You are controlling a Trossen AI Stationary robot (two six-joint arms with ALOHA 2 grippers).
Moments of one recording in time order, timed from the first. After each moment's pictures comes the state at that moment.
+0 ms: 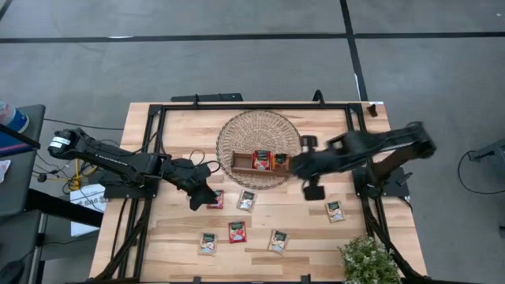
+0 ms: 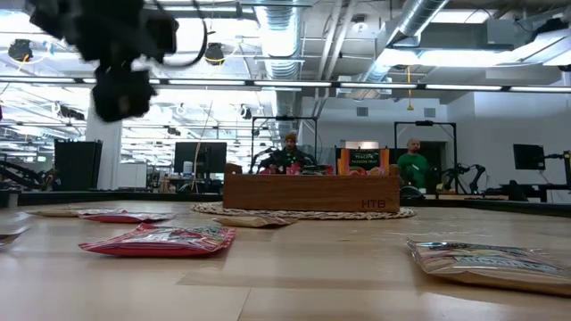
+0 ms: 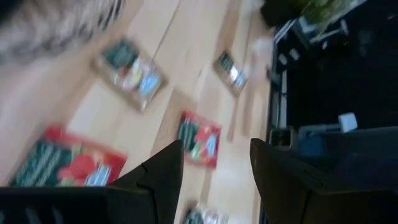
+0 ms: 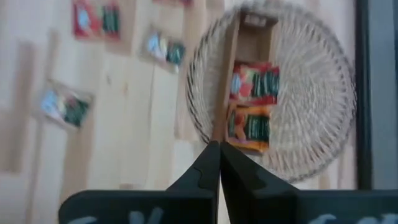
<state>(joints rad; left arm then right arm) -0.17 1.04 0.54 -0.05 0.19 -0.84 0.28 1.52 1.70 -1.33 0.24 0.06</state>
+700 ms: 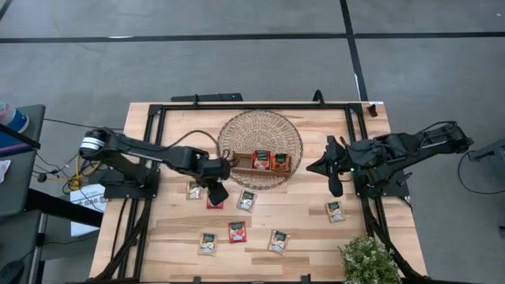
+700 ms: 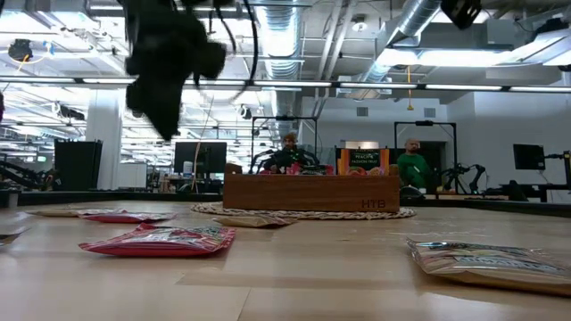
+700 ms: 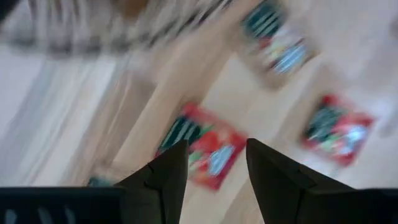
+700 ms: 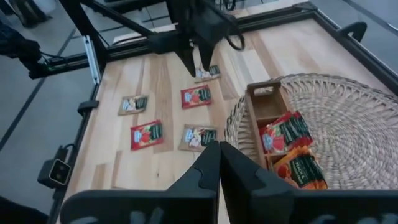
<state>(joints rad) -0.09 1.49 1.05 -0.80 0.04 -0.68 0.27 0.86 0.92 -0.59 0.21 0.29</state>
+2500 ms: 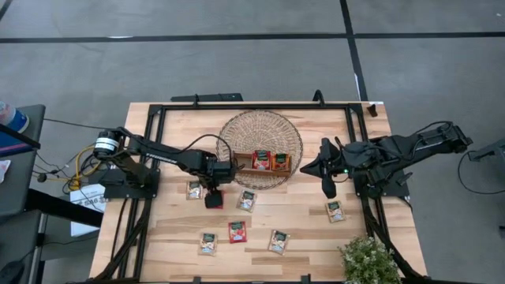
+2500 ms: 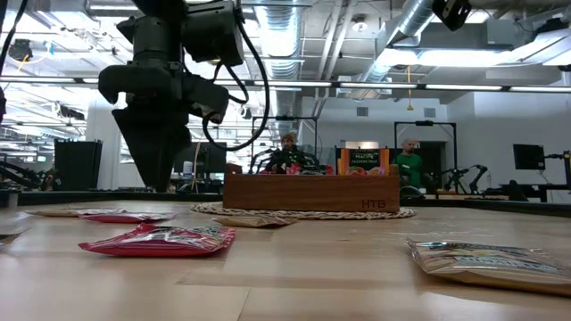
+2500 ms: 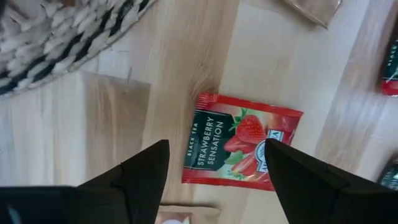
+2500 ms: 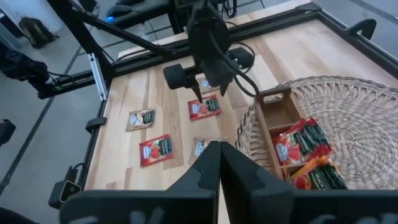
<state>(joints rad) -0.04 1.64 0.98 -0.72 0.13 -0.27 0.27 0.92 0.92 -0.48 0.21 0.35</state>
